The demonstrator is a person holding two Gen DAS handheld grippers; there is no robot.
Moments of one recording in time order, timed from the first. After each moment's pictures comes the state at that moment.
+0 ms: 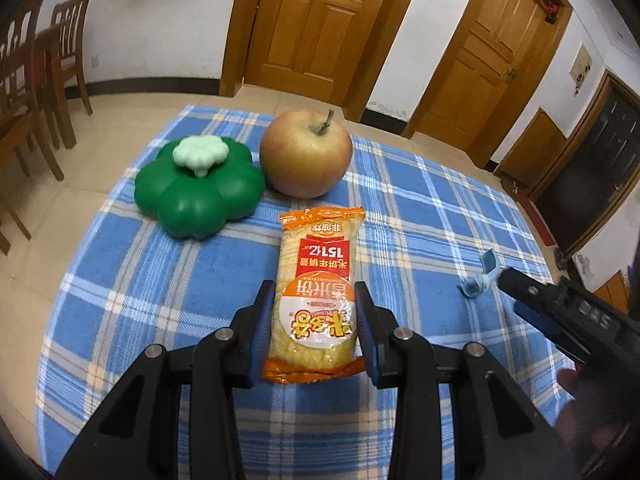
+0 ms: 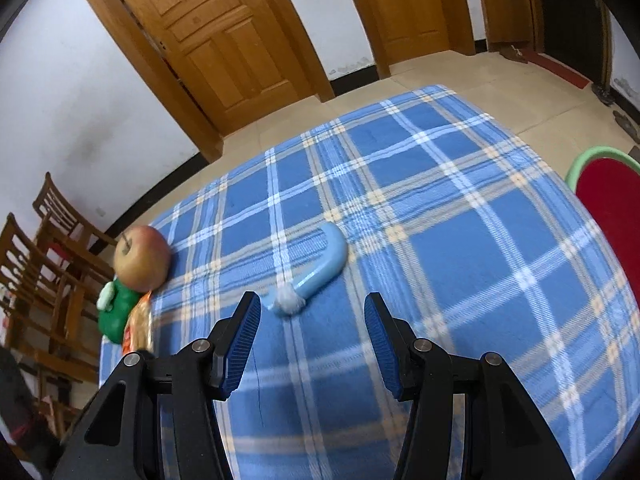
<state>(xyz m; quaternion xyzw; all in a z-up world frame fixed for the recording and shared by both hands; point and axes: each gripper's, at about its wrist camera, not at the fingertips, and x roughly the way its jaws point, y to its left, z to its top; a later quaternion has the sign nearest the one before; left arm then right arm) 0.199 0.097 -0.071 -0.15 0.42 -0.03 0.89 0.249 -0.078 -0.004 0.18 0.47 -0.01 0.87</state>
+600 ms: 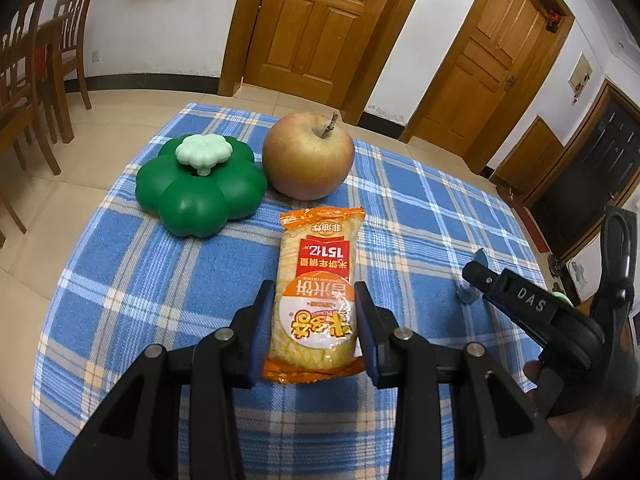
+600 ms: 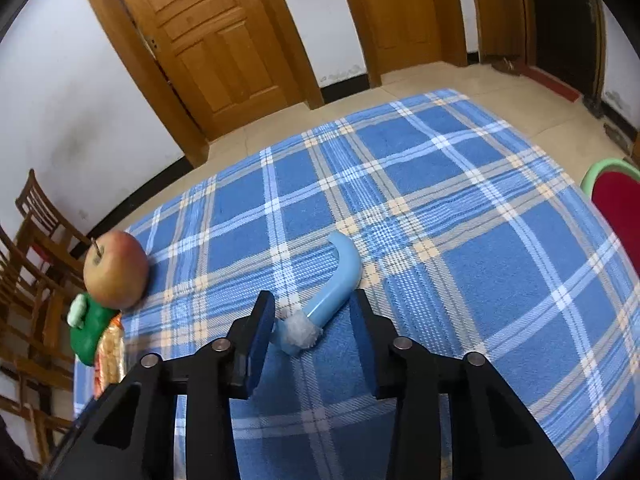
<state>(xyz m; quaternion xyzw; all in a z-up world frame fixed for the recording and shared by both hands) 0.198 0.102 -0.070 -0.16 0.41 -0.03 0.90 0.271 -0.058 -0.024 0.15 0.45 -0.04 0.88</state>
